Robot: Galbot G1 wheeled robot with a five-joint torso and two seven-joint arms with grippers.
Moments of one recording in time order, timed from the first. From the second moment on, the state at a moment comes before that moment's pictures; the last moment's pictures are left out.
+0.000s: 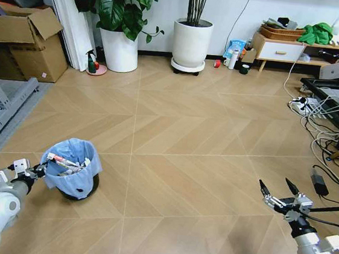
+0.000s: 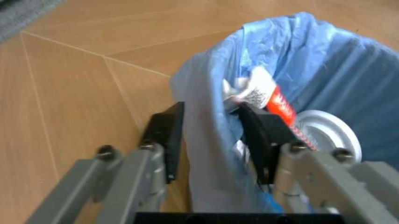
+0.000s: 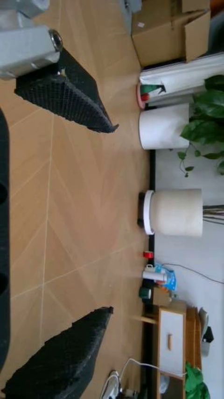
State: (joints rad) left arm 1.25 -0.90 -0.67 -1.49 -0.92 0.26 -0.11; right arm -1.61 0.99 0.76 1.69 0.67 0.39 -0.33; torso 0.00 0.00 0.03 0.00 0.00
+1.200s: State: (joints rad) left arm 1.35 -1.07 -0.69 -1.78 -0.57 -0.05 -0.02; right arm -1.04 1.36 0.46 1.34 0.63 0.61 -0.25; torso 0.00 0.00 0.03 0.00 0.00
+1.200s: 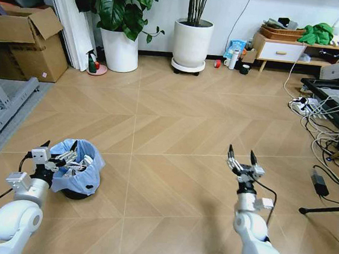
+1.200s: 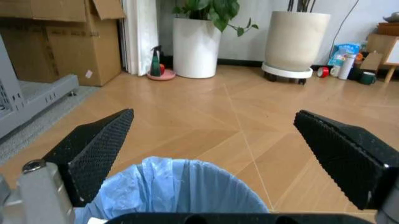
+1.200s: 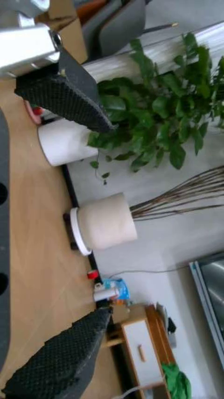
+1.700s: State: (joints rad) left arm 1.33 -1.08 -0.69 -1.74 -0.56 -0.05 -0.01; right arm -0.99 1.38 0.43 1.28 0.63 0.65 -0.26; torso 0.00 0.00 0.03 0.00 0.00
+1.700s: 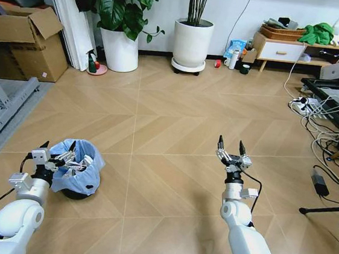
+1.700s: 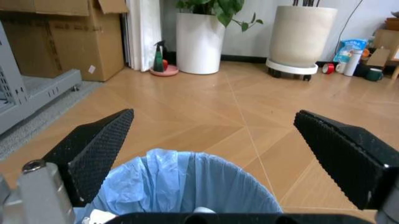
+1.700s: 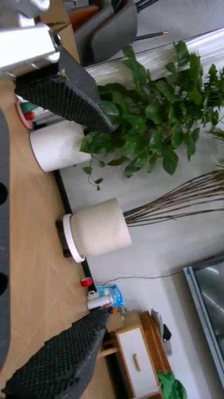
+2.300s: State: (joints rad) left arm 1.33 -1.08 -0.69 -1.74 -0.56 -0.05 -0.01; right arm -0.99 1.38 0.43 1.29 0.63 0.65 -0.26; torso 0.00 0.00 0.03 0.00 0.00
